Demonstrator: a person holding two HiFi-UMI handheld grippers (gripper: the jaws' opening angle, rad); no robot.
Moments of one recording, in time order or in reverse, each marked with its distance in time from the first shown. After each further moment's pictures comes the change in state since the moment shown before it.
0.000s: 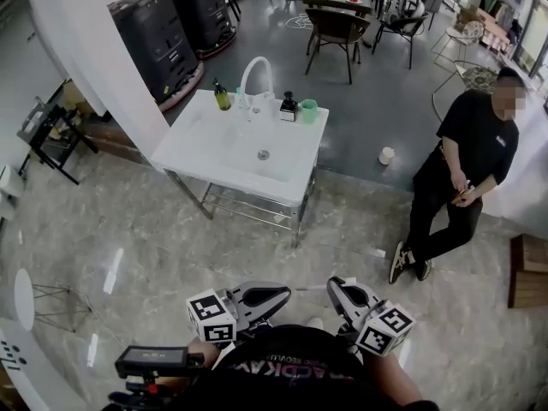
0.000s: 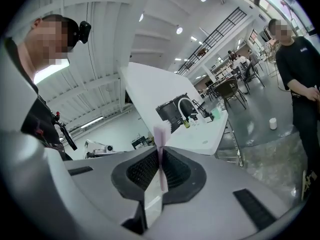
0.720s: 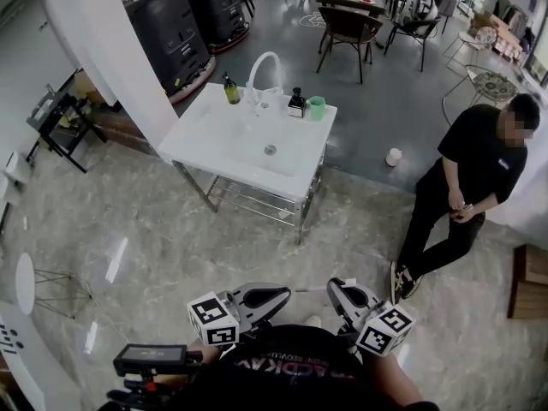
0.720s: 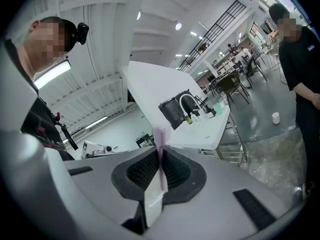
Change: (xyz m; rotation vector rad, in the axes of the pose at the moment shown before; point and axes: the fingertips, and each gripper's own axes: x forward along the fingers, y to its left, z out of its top) left arm 0.006 -0.010 -0.014 0.016 -0.017 0.097; right arm -0.012 -0.007 -0.010 0.033 0.032 0.048
